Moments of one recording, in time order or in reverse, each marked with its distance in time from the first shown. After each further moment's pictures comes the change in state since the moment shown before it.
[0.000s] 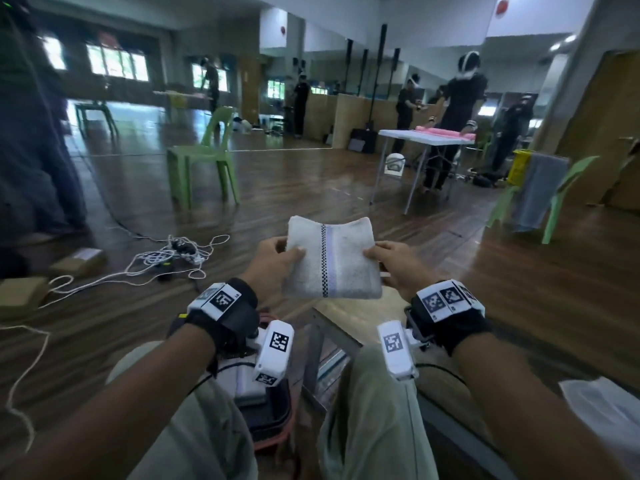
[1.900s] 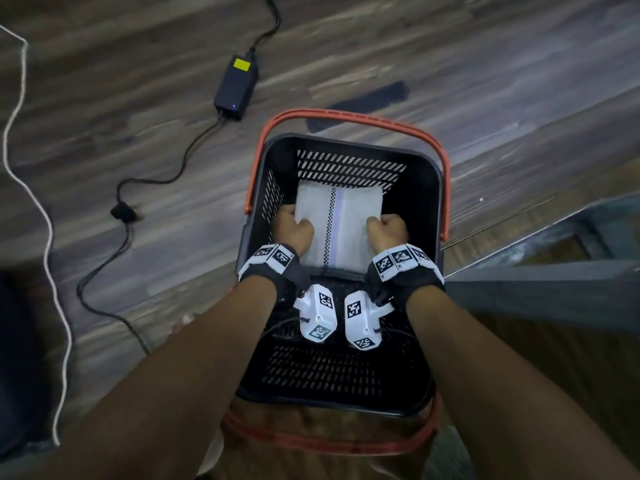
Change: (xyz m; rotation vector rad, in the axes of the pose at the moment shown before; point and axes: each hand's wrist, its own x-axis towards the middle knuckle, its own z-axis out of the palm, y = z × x) left_hand 0.139 -0.533 -0.191 0.341 0.518 -0.848; right_hand 0.275 0.448 0.354 -0.347 -0.075 0.656
